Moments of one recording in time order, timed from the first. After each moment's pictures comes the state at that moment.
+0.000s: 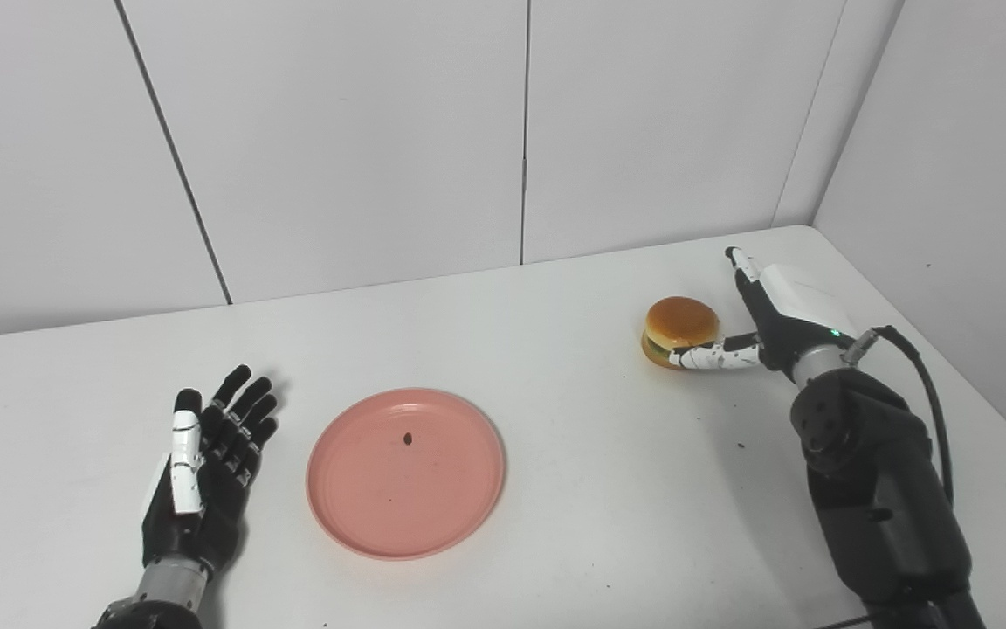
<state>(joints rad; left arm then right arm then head) -0.32 0.07 0.12 0.12 -0.35 0.20 -0.17 -0.45 -0.36 -0.12 -0.10 -1.05 0.47 0.49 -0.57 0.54</state>
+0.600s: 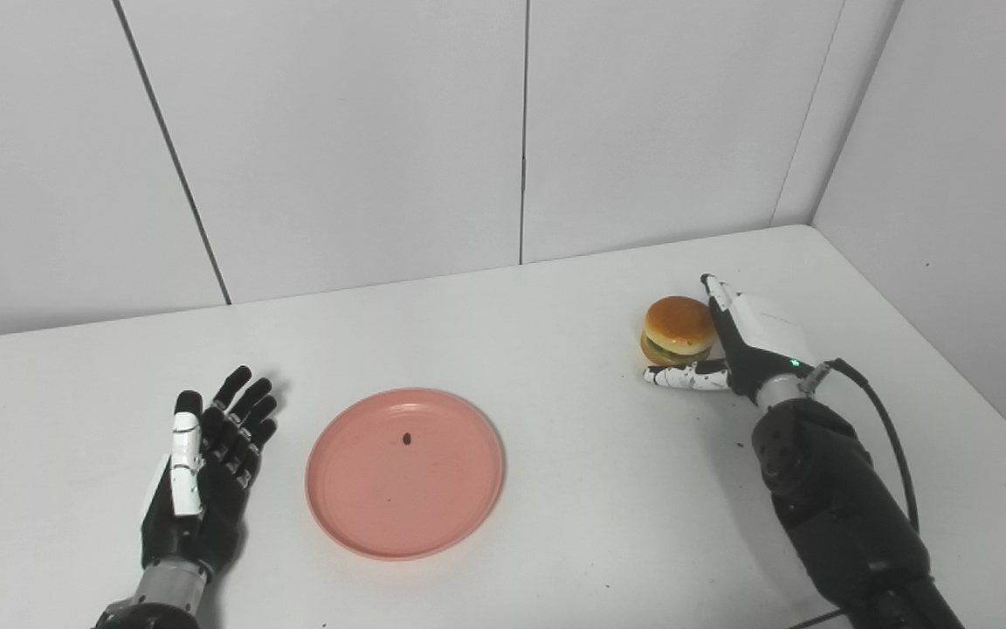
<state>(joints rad) -0.31 0.07 0.12 0.11 -0.35 0.20 -0.18 -0.47 -0.38 0.03 0.19 -0.86 0.42 0.13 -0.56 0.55</state>
